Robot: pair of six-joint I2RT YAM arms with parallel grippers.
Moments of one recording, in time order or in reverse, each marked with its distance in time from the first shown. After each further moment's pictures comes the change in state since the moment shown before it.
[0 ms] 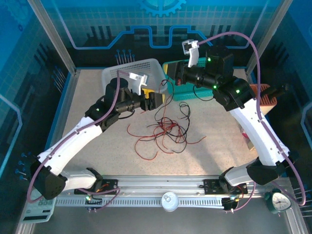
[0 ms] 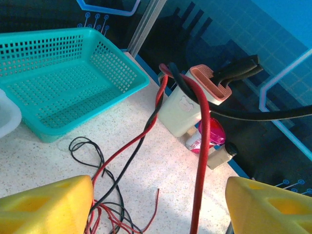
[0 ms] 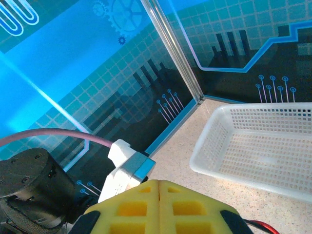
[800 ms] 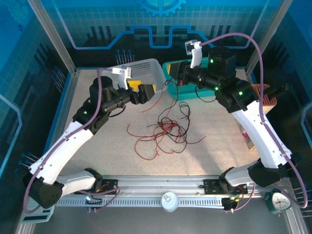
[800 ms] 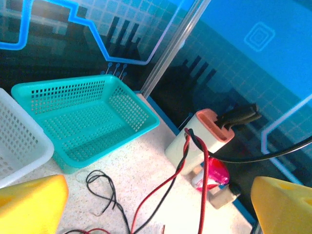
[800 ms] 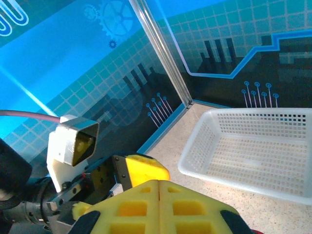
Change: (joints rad) left arm 0.083 -0.094 -0.002 0.039 -0.045 -0.035; right arm 0.000 -0.021 -0.009 -0.015 0.044 -0.034
